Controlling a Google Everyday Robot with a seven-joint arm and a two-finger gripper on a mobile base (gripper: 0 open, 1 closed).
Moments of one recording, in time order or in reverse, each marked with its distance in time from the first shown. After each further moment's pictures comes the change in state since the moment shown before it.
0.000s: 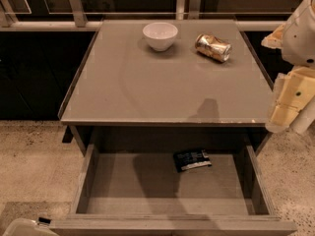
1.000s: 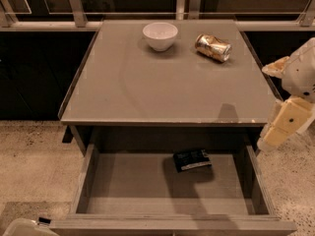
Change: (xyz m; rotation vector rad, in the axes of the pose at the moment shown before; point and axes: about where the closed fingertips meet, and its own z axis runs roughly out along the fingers) arm 0.023 0.012 0.051 -0.041 -0.146 0.115
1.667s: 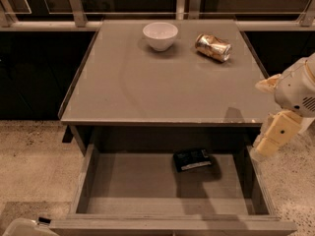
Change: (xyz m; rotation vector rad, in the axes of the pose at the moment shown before) arm 0.010 0.012 0.032 -0.078 -0.047 0.057
